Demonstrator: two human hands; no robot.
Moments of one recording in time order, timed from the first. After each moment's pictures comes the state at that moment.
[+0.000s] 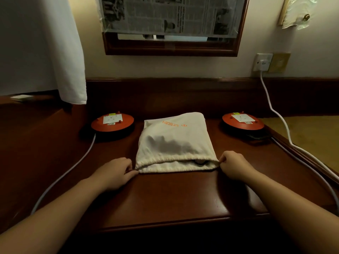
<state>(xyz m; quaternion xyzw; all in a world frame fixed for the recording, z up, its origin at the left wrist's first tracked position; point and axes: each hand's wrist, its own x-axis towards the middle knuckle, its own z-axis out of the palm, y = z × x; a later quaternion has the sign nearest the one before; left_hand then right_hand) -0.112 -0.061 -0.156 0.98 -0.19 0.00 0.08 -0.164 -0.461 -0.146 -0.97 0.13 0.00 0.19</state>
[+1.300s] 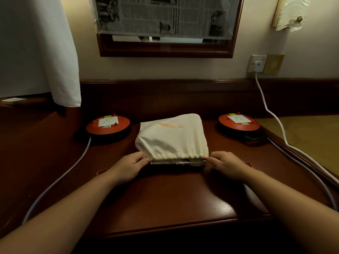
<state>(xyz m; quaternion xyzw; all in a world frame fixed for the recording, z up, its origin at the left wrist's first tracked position) -0.100 -0.105 -0.149 0.91 -0.19 -0.06 0.36 -0.163 -0.462 -0.139 -0.97 0.00 0.00 0.26</state>
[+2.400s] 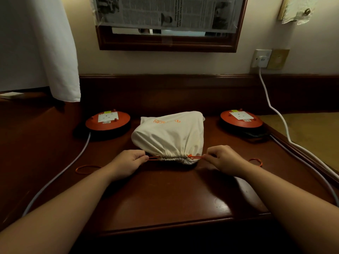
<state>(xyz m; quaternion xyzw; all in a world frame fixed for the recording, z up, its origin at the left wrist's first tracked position) -0.083 -0.098 -0.157 0.91 -0.23 -0.05 0.34 -0.151 -0.451 -0.139 -0.97 -0.07 -0.04 0.24</state>
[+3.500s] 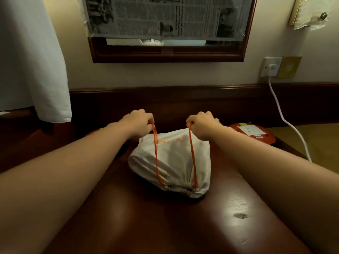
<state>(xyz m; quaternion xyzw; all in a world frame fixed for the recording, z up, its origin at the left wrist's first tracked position) 0.053 -0.157 -0.019 0.98 -0.20 0.06 0.07 0.001 -0.403 -0.030 -1.00 0.02 -0.04 0.06</state>
